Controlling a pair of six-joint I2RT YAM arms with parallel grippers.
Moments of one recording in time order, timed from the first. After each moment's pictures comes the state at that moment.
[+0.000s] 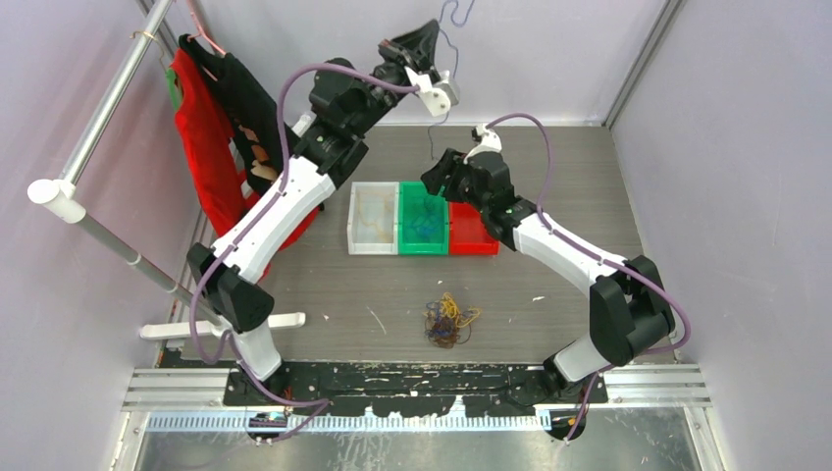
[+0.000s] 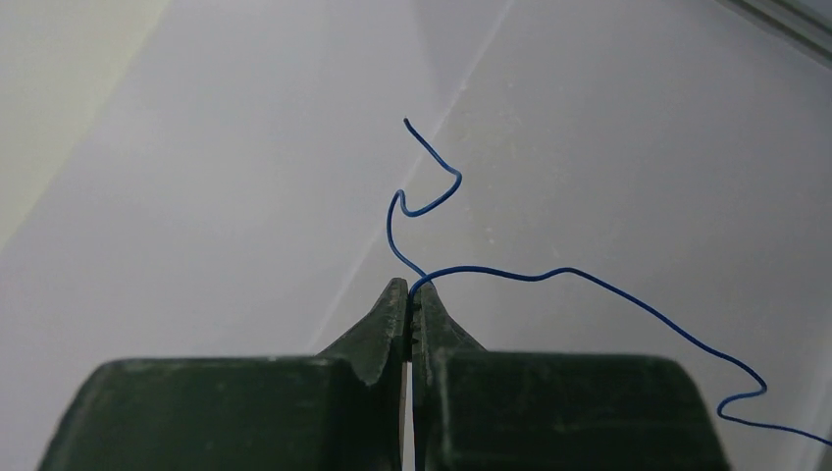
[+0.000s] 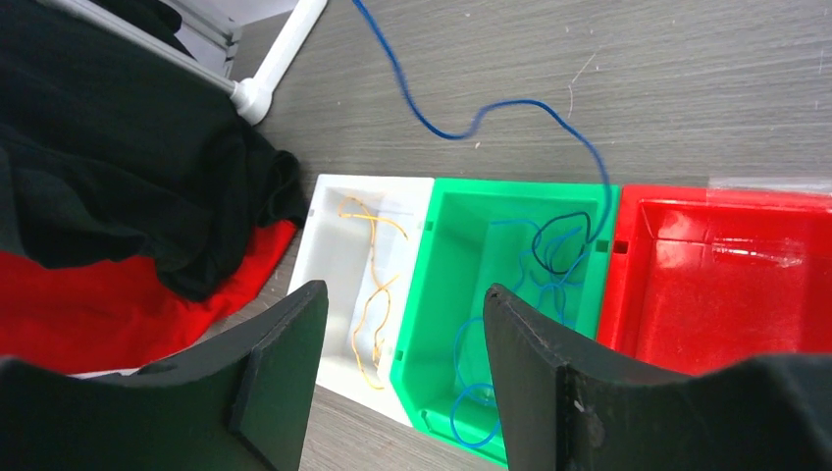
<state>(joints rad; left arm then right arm) -0.65 1.79 2.03 0.23 0.26 1.10 0.52 1.51 1.06 0.14 0.03 0.62</state>
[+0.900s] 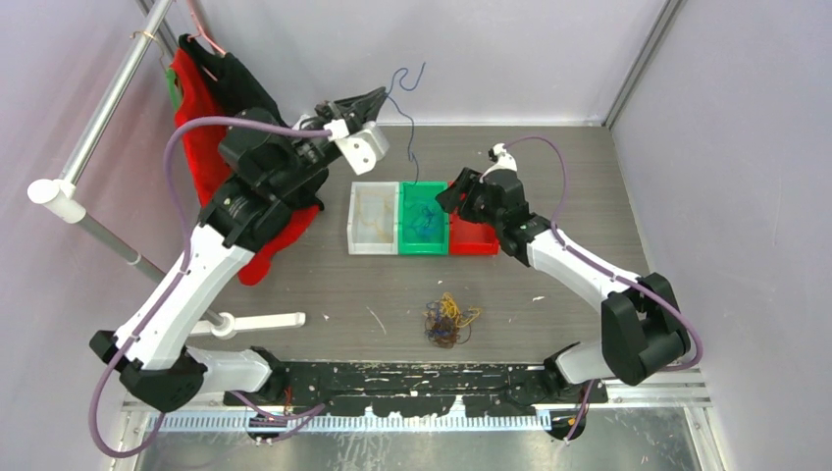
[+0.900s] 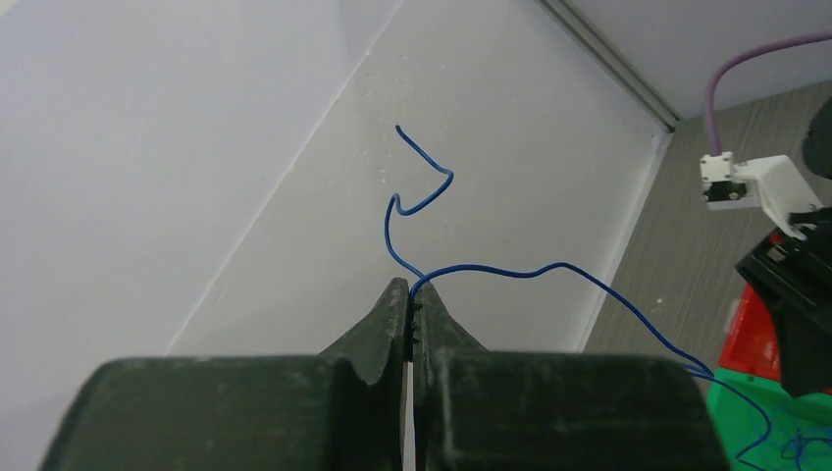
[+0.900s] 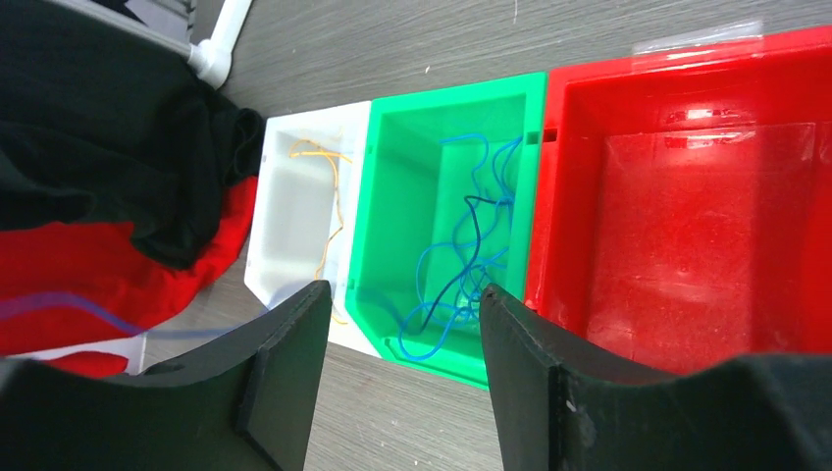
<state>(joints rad) -0.66 1.29 1.63 -0.10 0.29 0.89 0.47 1.40 0.89 0.10 -0.02 0.69</state>
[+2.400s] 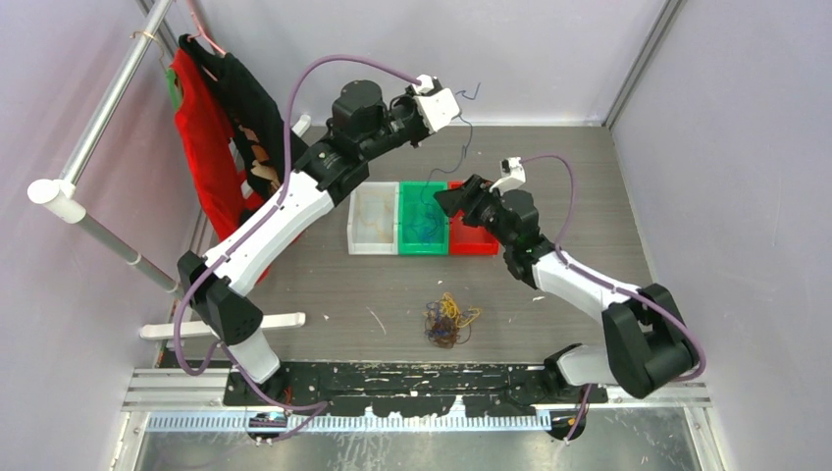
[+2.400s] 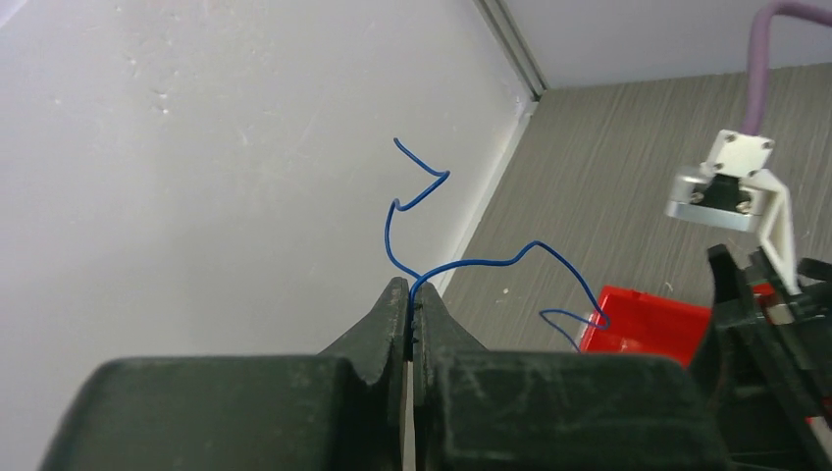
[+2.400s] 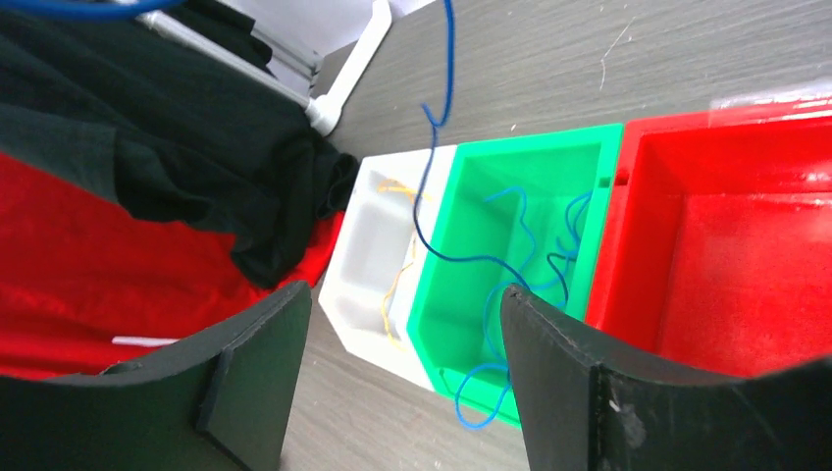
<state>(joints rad) -0.71 1.69 1.83 -0.12 0.26 0.64 0.45 1.31 0.67 0.49 -0.10 0.76</state>
